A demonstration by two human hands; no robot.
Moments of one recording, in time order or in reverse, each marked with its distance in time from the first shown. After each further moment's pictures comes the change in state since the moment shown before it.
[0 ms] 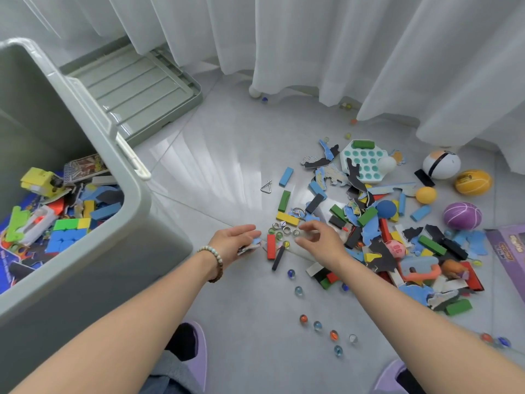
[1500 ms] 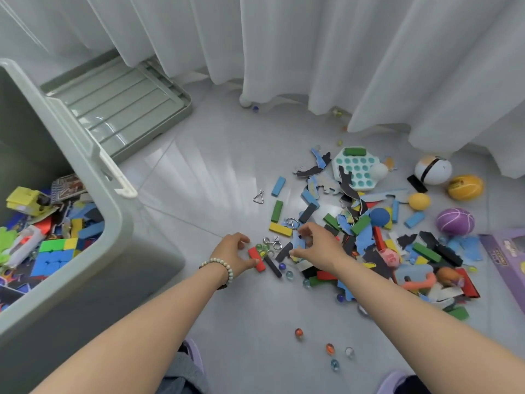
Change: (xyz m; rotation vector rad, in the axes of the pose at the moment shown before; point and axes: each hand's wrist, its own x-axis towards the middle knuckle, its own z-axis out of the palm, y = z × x) left_hand 0.020 -0.005 0.010 1.074 0.153 0.229; right_hand 0.010 -0.013 -0.020 -0.280 -0.114 0.005
